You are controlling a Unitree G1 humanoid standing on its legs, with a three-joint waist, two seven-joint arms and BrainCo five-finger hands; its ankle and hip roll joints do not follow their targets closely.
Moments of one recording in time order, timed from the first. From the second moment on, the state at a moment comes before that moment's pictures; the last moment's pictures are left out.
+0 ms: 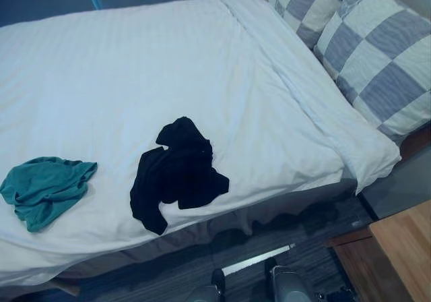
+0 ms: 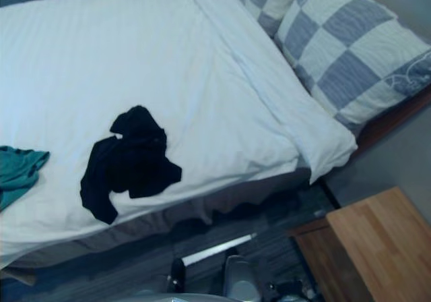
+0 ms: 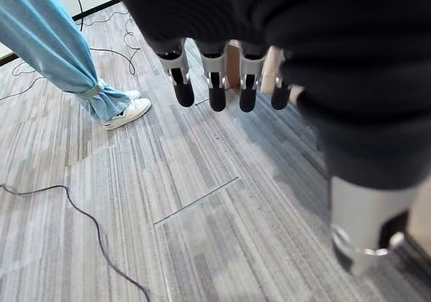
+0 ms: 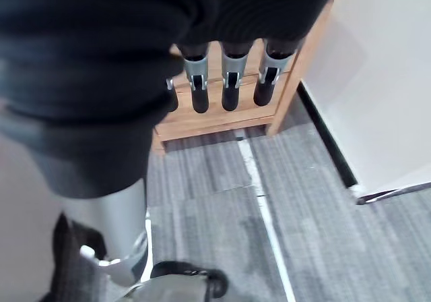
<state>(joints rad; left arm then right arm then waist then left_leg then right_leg) 0.02 0.26 -0.27 1.32 -0.16 0.18 0.42 -0.04 -0.21 0.25 1.24 0.15 0.13 -0.40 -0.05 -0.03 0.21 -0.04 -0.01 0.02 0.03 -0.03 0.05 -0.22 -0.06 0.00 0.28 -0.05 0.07</state>
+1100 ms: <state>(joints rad) -0.03 0.26 -0.24 1.32 -0.25 0.09 0.46 -0.01 -0.17 0.24 1.27 0.18 0.07 -0.39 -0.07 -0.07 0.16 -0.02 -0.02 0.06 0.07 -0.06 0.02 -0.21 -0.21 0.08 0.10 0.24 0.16</state>
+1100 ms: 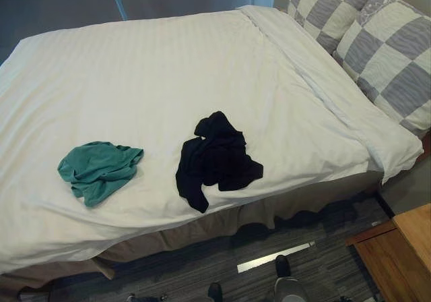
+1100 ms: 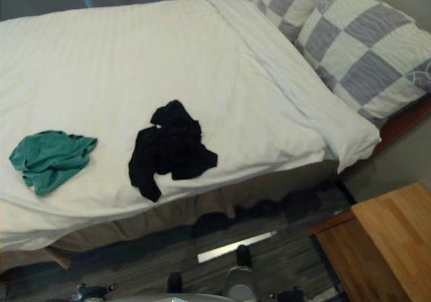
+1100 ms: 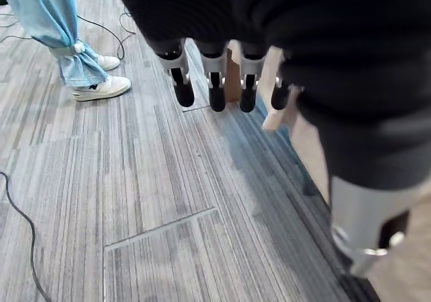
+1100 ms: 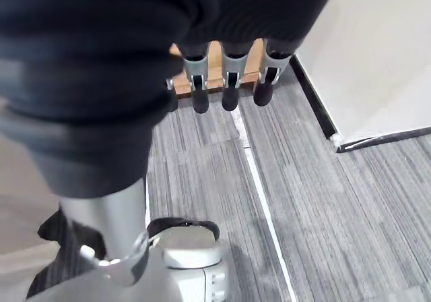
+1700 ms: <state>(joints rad) 0.02 0.23 -0.09 1.33 -0.39 0.09 0.55 -0.05 -0.21 0.19 1.27 0.35 0.08 -0.40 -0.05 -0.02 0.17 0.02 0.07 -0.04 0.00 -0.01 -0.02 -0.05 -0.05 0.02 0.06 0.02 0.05</state>
